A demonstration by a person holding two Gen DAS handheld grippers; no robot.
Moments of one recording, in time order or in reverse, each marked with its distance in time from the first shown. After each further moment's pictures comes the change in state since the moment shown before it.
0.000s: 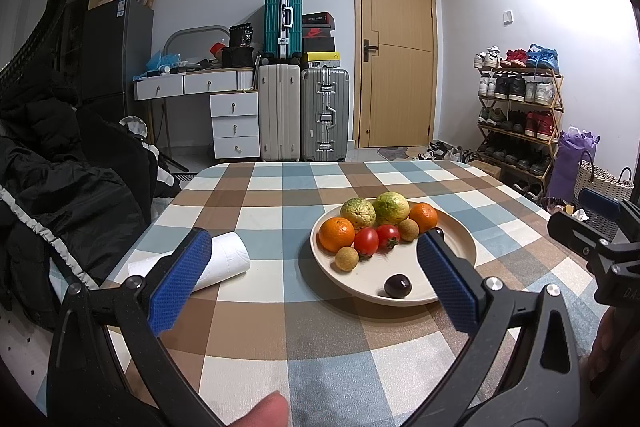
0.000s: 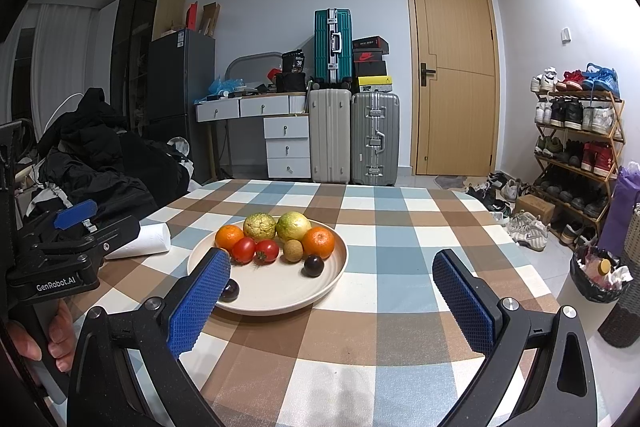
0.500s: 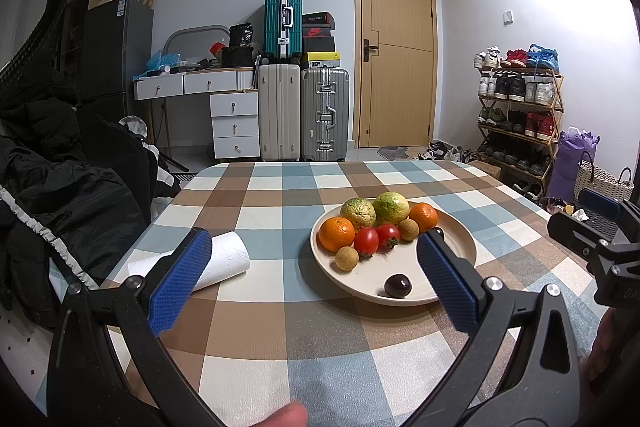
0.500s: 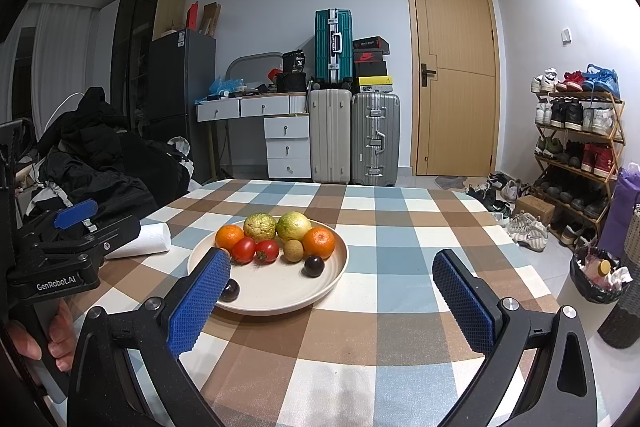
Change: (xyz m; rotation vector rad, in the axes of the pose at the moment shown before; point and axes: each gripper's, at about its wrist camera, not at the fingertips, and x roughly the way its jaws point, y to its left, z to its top) left arm 0.000 0.000 0.000 0.000 0.000 0.000; right arm 0.000 0.000 0.000 0.001 0.000 0.000
